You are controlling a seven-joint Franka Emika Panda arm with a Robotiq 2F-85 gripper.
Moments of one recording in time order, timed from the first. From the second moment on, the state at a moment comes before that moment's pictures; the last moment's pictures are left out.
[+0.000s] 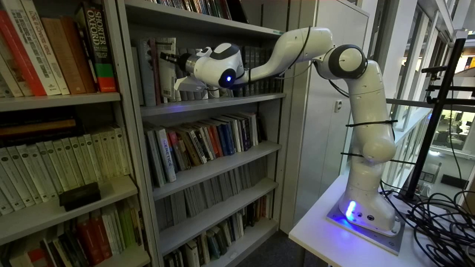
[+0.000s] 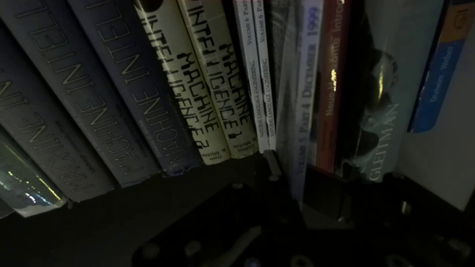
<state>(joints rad) 0.36 0.29 0.34 -1.46 -2.28 2.44 2.32</state>
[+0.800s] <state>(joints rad) 0.36 0.33 0.34 -1.41 -2.28 2.44 2.29</state>
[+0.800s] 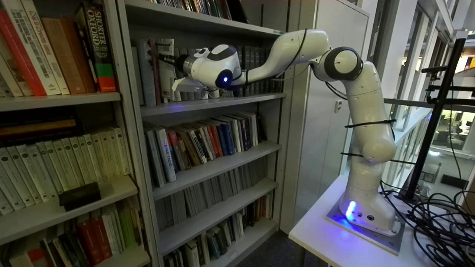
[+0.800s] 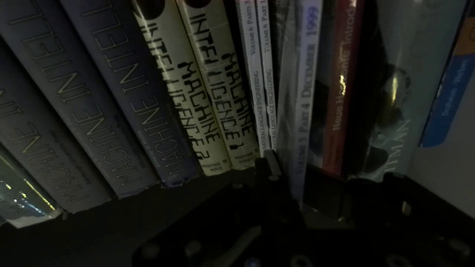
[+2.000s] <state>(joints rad) 0.36 0.34 0.34 -1.40 -2.28 2.44 2.29</state>
